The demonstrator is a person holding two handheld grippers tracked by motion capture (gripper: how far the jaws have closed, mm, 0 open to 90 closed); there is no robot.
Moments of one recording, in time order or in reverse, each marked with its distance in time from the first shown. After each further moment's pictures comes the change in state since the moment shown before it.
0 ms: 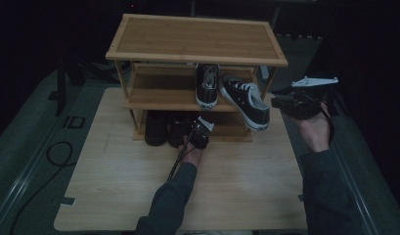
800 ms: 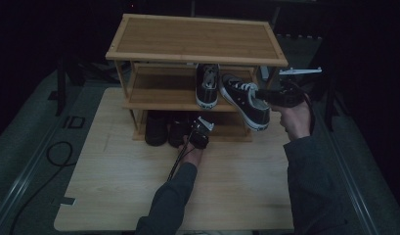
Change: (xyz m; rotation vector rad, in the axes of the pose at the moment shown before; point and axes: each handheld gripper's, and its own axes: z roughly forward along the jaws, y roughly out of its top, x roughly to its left) left arm 0.000 0.000 0.000 0.000 0.001 -0.001; right arm 0.000 0.027 0.043 -0.024 0.109 0.140
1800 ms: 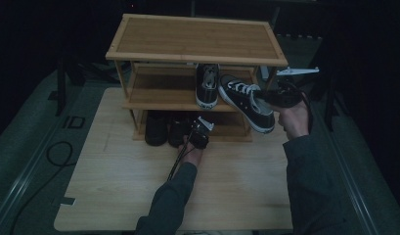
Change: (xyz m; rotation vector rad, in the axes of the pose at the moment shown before) left arm 0.000 0.000 0.000 0.001 -0.003 0.001; right arm 0.004 0.001 0.004 -0.020 0.026 -0.063
